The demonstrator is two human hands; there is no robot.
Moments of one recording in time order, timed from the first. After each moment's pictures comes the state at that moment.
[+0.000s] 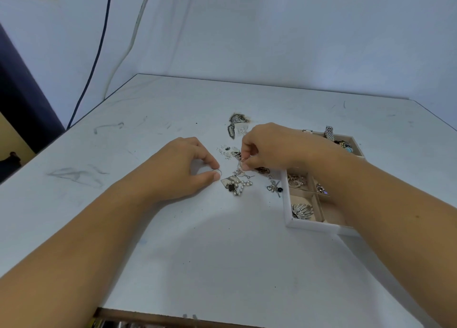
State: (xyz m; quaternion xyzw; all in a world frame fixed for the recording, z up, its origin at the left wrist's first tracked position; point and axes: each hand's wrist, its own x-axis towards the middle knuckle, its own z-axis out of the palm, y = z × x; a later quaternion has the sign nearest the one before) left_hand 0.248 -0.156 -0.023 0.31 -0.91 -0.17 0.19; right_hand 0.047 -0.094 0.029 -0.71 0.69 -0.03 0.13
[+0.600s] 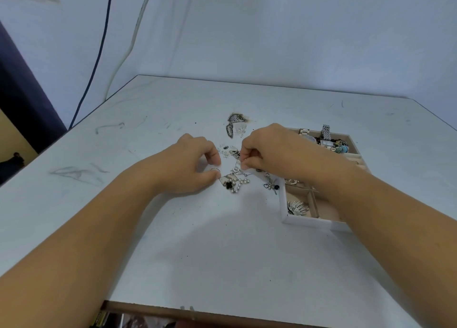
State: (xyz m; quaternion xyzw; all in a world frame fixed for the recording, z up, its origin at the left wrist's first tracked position) left_hand 0.238 -0.155 -0.014 0.31 -0.92 -0.20 0.11; right_hand 0.046 -0.072 0.023 -0.75 0.66 -0.08 0.05
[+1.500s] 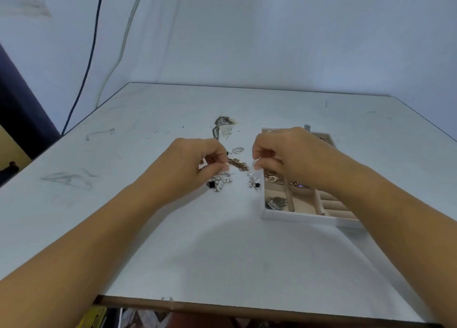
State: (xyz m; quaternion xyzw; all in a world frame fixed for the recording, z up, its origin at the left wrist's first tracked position) left_hand 0.214 -0.113 -0.004 0.23 -0.91 -0.17 0.30; right_hand 0.011 -0.015 0.033 -0.75 0.65 -0.14 -0.01
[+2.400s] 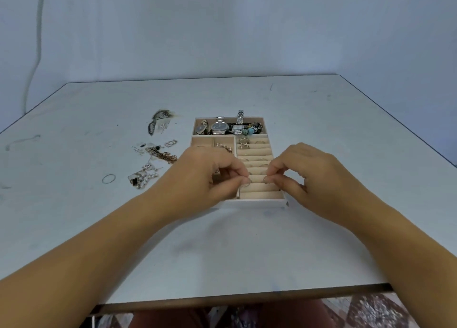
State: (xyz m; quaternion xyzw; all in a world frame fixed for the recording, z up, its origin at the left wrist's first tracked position) left_hand 0.104 -0.022 -0.001 0.10 -0.92 -0.25 0.28; right_hand -0.085 0.108 -0.015 -0.71 0.63 -0.30 -0.06
